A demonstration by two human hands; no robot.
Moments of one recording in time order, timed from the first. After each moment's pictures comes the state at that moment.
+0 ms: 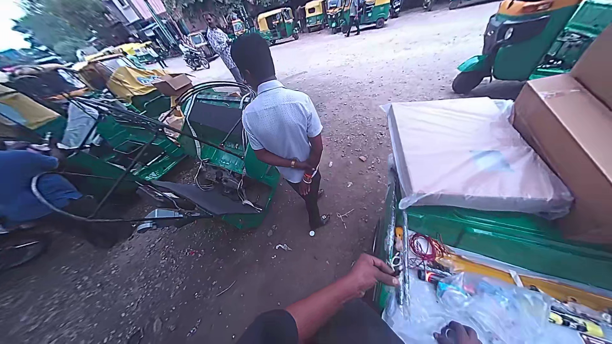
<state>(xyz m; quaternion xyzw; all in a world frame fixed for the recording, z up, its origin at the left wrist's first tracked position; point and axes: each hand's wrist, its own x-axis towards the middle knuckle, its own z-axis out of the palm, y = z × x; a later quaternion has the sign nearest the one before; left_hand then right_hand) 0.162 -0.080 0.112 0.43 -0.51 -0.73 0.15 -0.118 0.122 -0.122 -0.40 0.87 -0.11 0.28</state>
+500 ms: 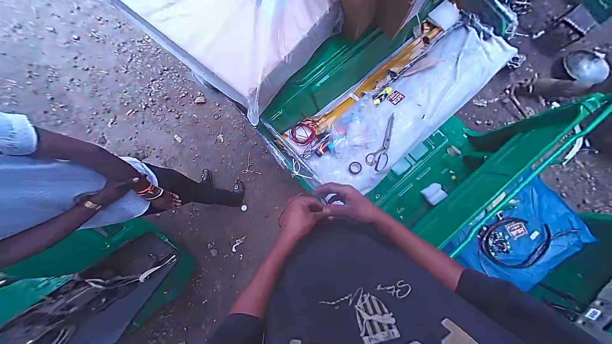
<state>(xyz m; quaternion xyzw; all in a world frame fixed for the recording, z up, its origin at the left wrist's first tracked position) 0.142 -0.073 0.091 0.23 -0.80 -0.53 -0.16 0.019 0.094 0.071 -0.32 0.58 -0.59 0.46</state>
